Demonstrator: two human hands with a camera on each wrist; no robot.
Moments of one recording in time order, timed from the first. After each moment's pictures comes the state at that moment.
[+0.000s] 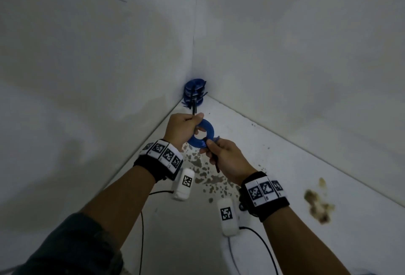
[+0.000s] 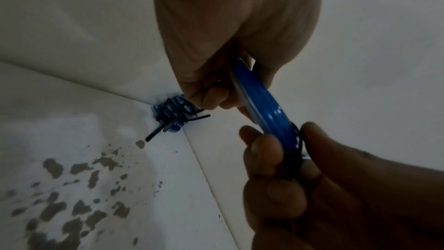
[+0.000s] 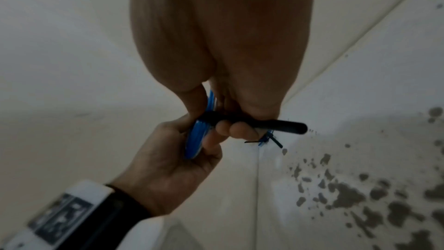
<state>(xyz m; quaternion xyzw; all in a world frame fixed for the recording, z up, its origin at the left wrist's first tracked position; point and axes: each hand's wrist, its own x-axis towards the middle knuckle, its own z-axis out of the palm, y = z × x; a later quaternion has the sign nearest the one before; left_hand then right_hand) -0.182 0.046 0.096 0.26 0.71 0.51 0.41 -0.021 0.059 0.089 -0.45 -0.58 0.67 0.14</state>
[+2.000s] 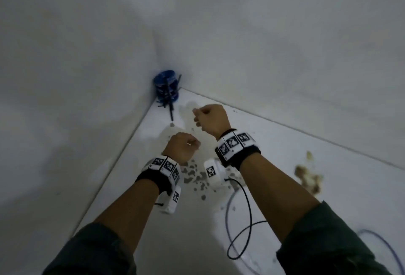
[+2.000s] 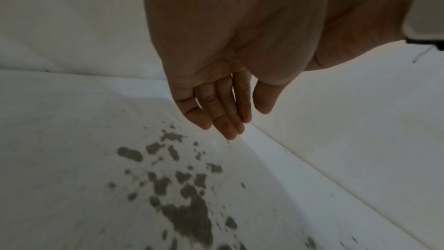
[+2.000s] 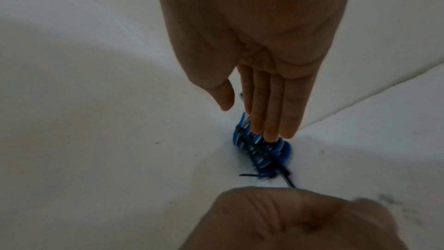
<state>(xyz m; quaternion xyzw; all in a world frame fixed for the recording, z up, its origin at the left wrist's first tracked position) -0.156 0.061 0.017 0.51 0.72 0.22 0.41 -0.052 0.153 0.062 -0.59 -0.62 0.48 0.17</state>
